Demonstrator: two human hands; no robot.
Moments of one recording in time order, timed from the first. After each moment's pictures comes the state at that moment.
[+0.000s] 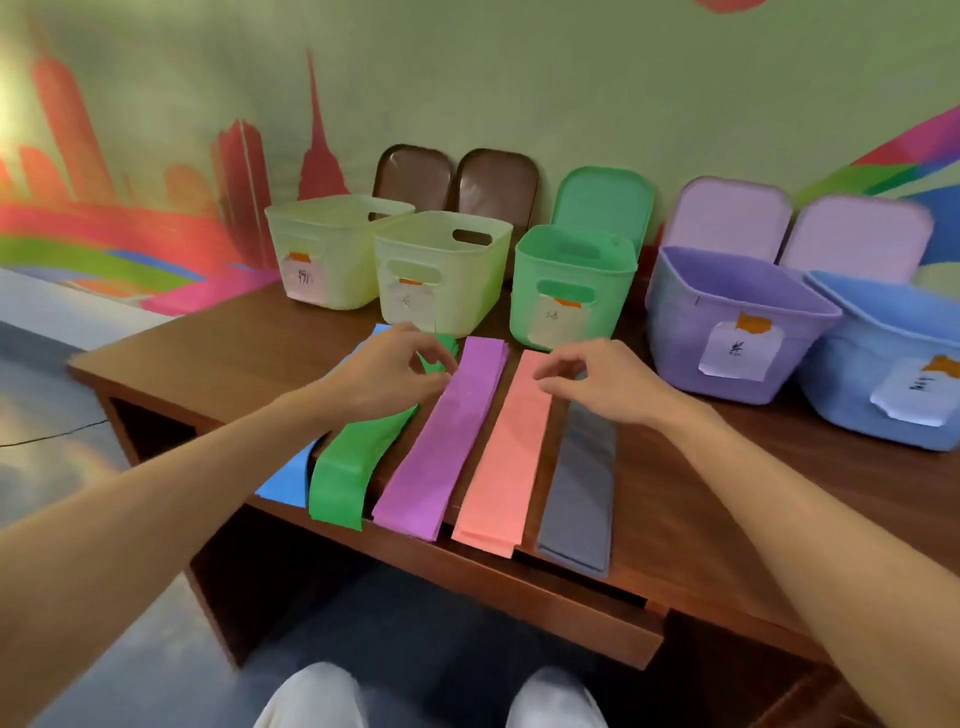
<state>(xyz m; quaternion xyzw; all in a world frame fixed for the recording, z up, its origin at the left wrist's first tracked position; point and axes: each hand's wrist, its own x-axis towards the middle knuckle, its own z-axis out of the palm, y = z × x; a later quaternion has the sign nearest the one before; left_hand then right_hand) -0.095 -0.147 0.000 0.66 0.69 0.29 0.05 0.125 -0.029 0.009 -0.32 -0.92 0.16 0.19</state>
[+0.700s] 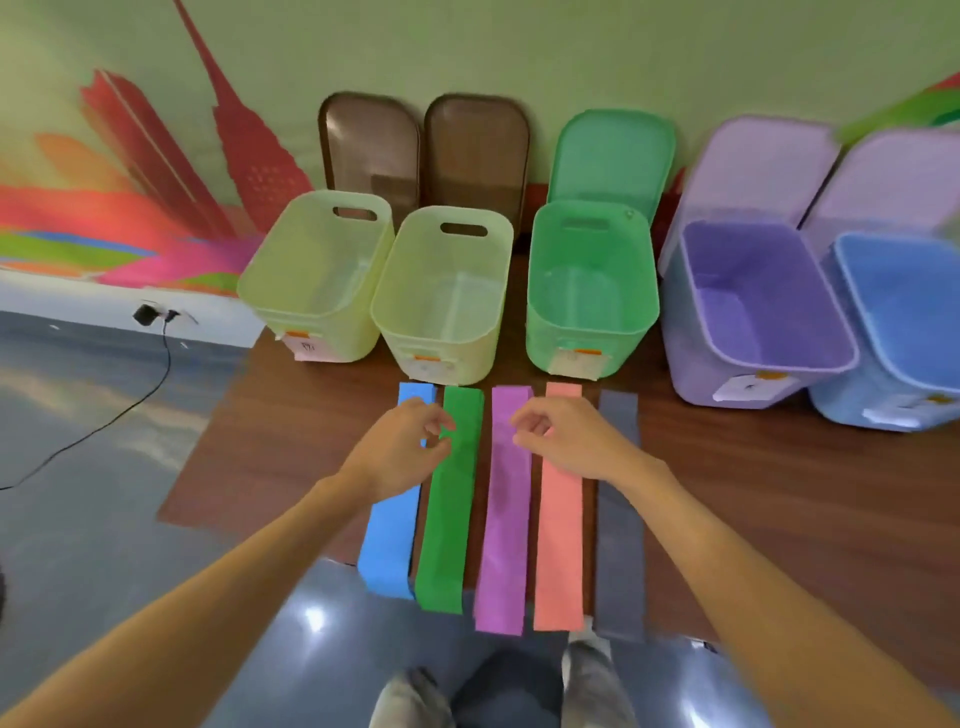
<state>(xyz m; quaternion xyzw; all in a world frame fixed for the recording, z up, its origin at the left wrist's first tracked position) -0.175 -0.083 0.096 0.63 0.71 0.13 0.27 0.032 -0.005 0.098 -0.45 -0.79 0.41 0.03</state>
